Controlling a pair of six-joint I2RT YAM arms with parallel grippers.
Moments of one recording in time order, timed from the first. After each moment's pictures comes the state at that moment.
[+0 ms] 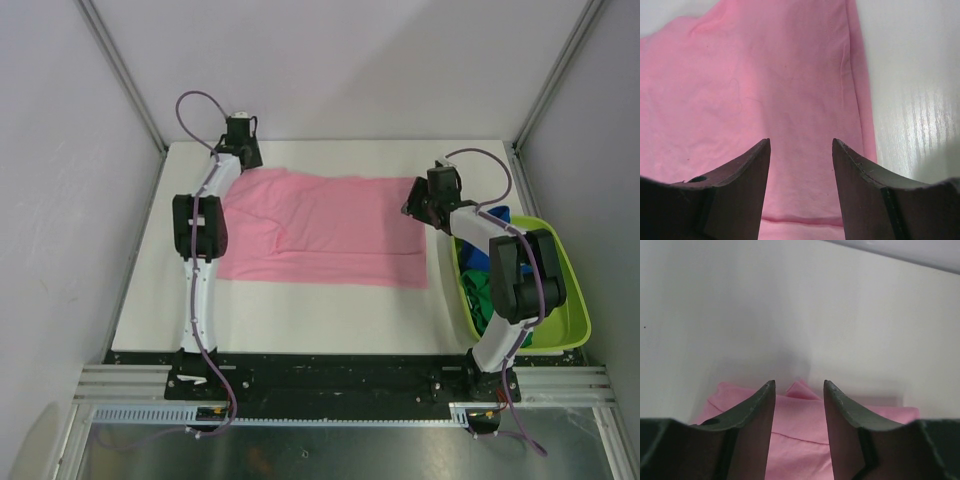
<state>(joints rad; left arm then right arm) -0.09 2.55 2.26 -0.40 -0.16 -0.24 0.21 1.76 1.11 -0.07 0.03 0.54</state>
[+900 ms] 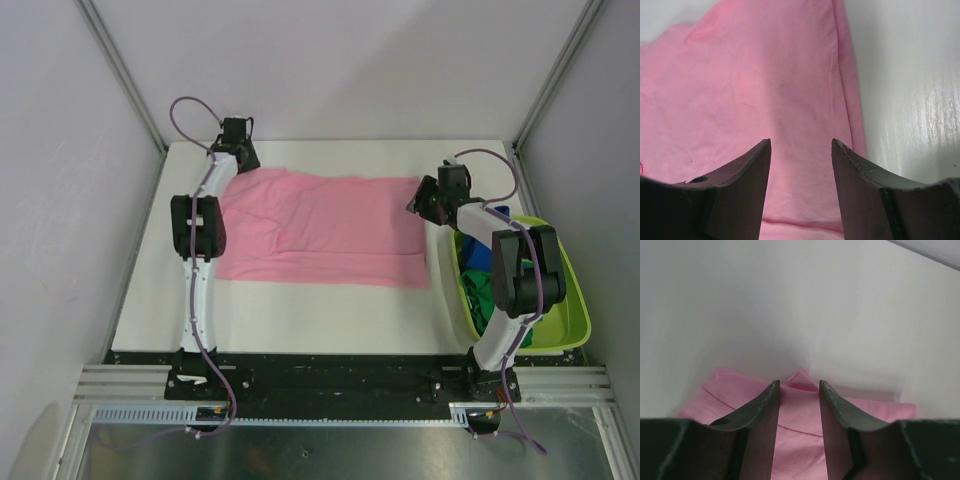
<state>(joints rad) -0.07 2.57 2.30 -0.50 -0.13 -0.35 0.14 1.80 1.14 -0.08 -0.07 0.55</state>
